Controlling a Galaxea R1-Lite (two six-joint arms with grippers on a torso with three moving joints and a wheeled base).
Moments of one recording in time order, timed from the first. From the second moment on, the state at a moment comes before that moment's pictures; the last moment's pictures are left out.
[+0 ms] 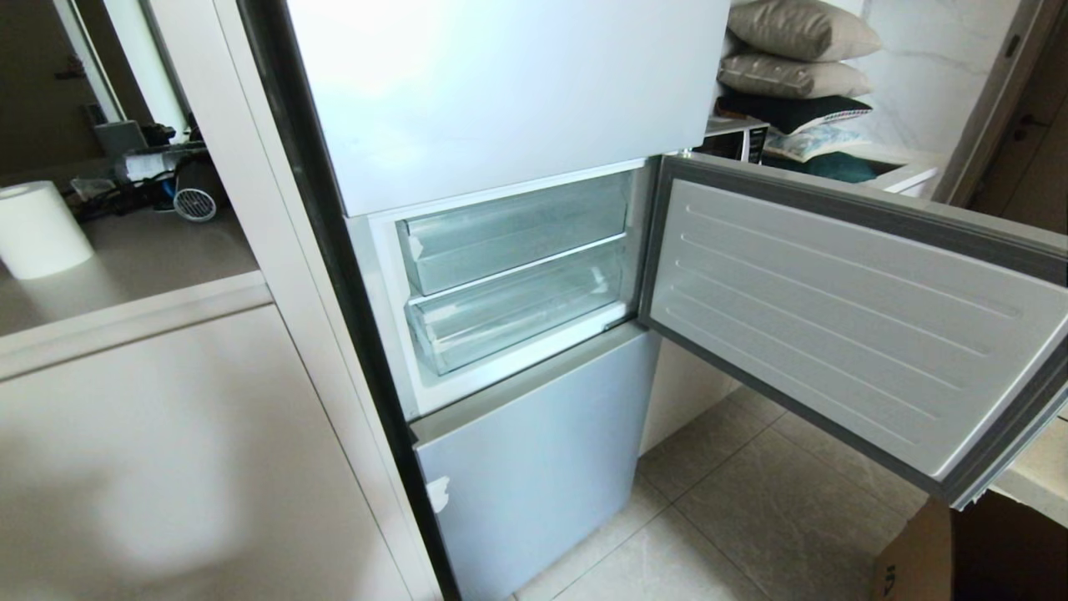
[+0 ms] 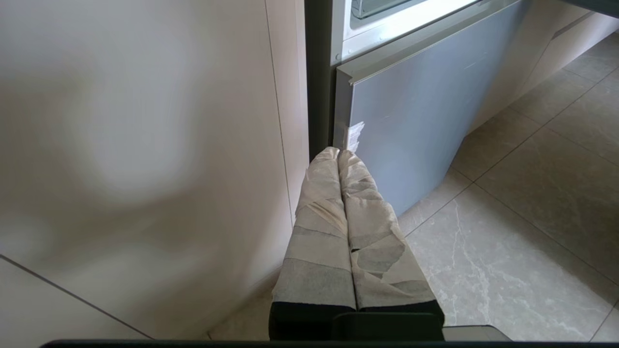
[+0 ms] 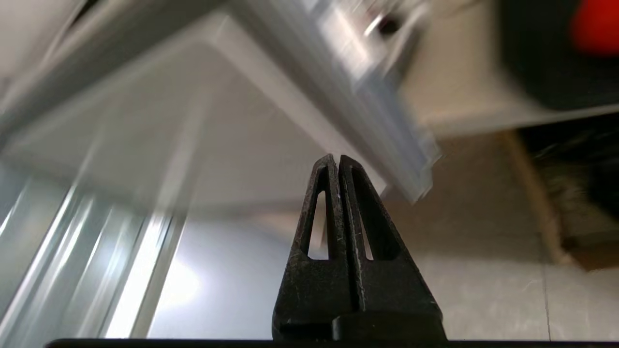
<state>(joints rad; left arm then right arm) 0.00 0.00 -0.08 0.21 0.01 0.01 -0.48 0.99 -0.45 -0.34 -0.08 0.68</state>
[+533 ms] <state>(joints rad) 0.00 0.00 -0.08 0.21 0.01 0.01 -1.15 1.28 -0.49 -0.71 0.21 0.61</state>
